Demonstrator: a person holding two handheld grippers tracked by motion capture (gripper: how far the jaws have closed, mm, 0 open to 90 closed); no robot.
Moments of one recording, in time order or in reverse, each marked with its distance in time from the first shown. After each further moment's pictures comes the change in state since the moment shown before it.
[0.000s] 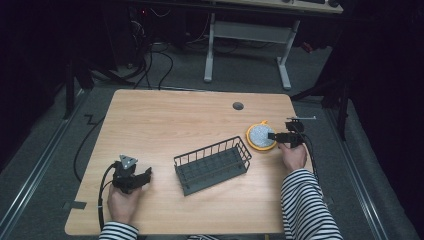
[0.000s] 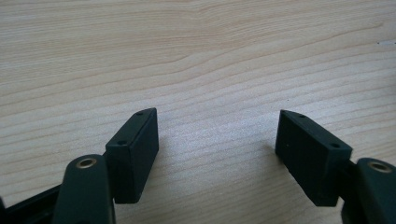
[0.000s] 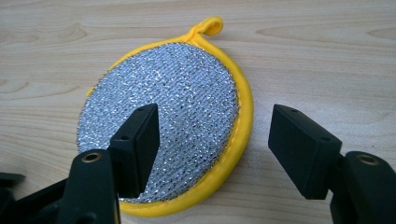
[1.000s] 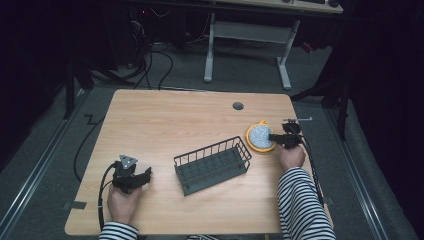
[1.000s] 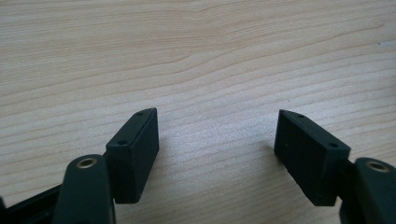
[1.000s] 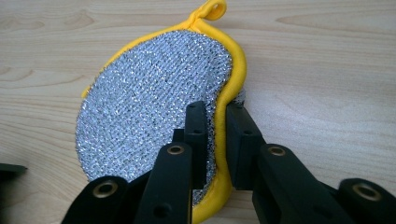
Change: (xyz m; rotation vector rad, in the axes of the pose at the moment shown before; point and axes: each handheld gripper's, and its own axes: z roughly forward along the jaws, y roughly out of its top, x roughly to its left) left arm 0.000 0.000 0.000 -0.001 0.002 -0.002; right arm 0.005 -0.004 0.008 0.017 0.034 -0.022
